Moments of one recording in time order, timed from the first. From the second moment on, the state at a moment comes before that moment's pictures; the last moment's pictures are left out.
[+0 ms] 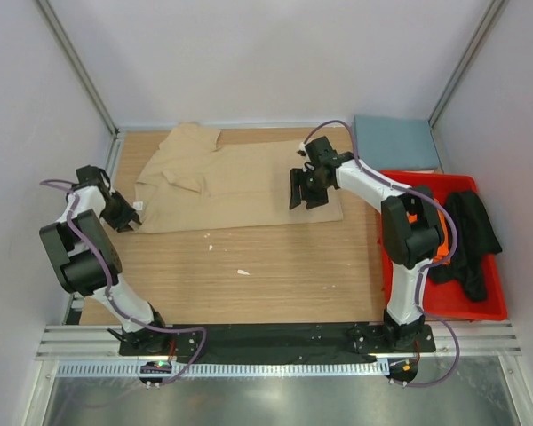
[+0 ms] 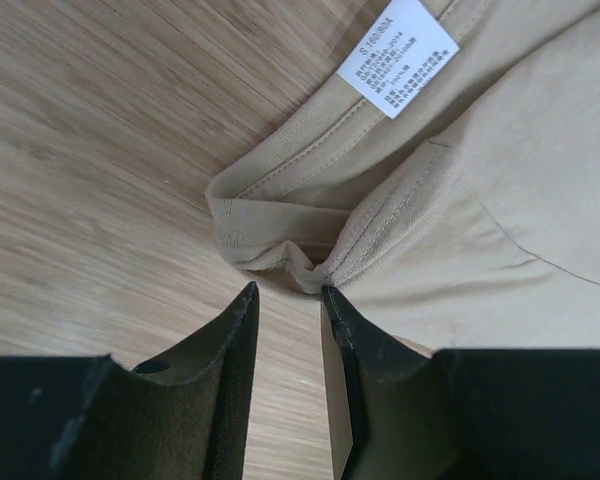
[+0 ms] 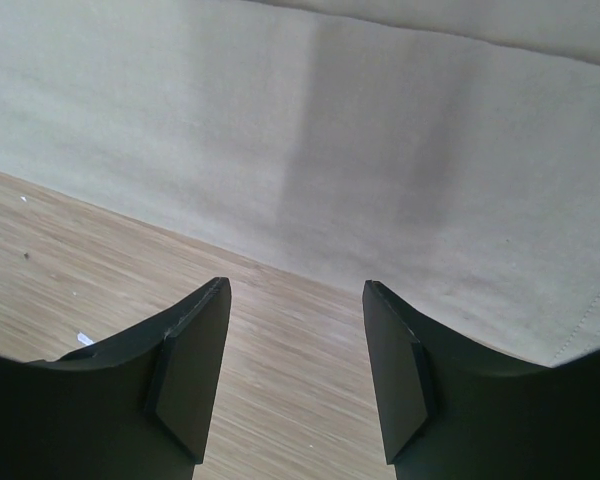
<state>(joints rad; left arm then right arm) 0.43 1.73 1.16 -0.64 0.14 -0.34 0.42 1.95 1.49 -0.64 -0.22 0.32</state>
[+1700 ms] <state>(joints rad) 0.42 1.88 1.32 -0.68 0.09 -0.35 0.42 2.04 1.51 -0.67 -0.14 0.34</state>
